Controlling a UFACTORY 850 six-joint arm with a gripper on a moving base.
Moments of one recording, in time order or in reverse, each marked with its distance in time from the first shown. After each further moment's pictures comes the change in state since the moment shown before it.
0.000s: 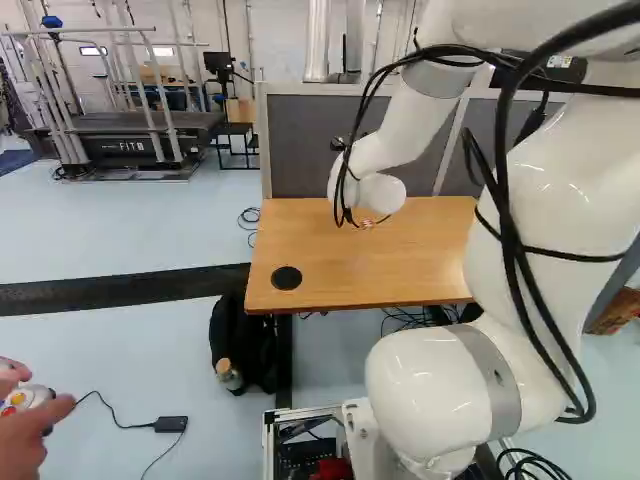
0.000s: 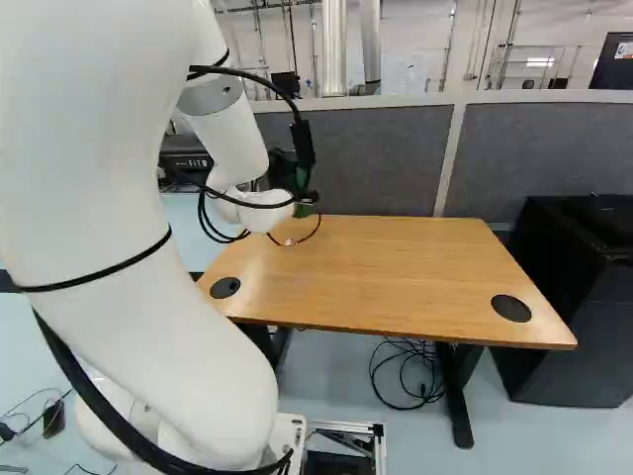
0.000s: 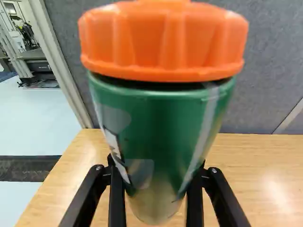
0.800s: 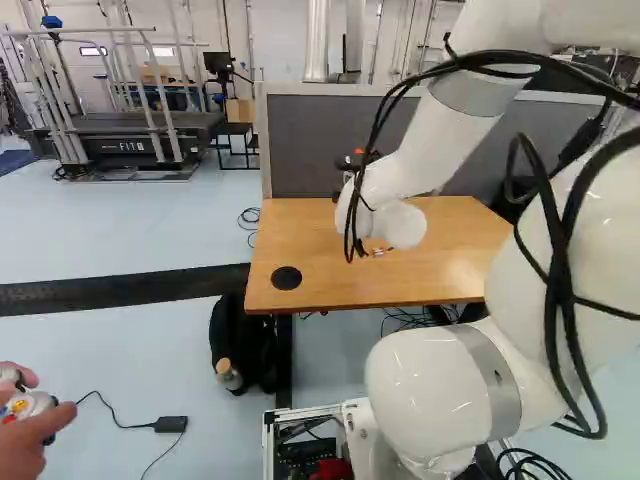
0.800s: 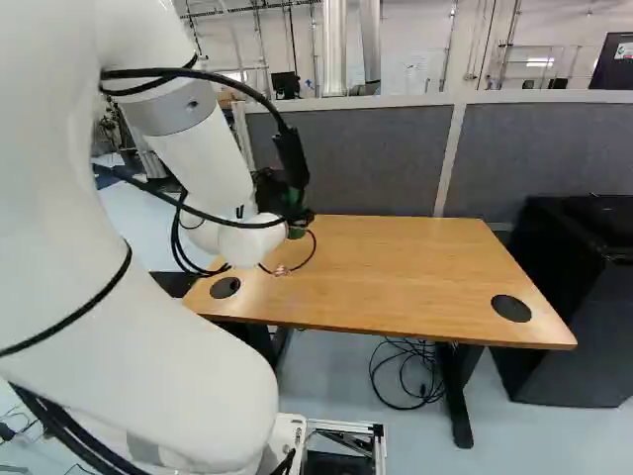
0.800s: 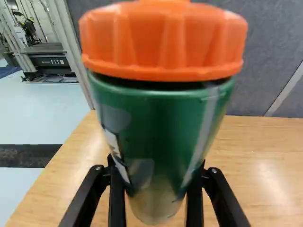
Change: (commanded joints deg) arm 0.0 11.2 14.6 -0.5 2.4 0.0
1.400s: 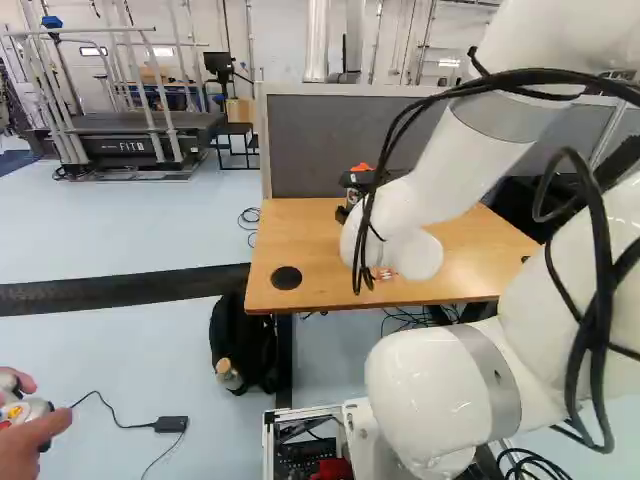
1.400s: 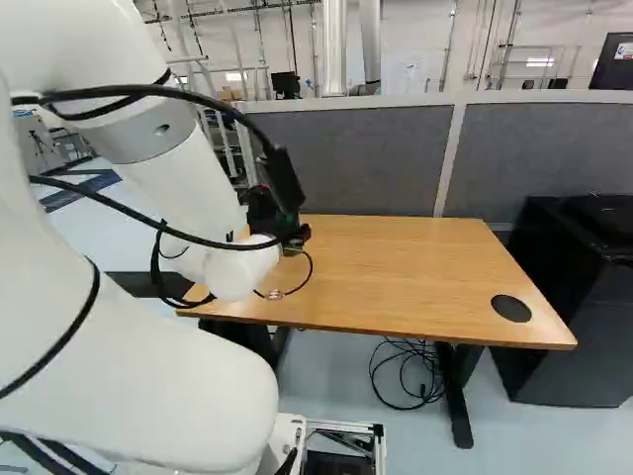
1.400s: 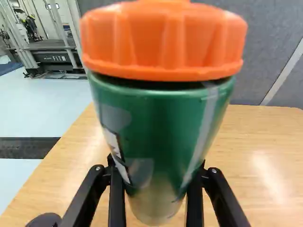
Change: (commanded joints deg) arm 0.0 6.3 8.2 -0.3 1.3 0.0
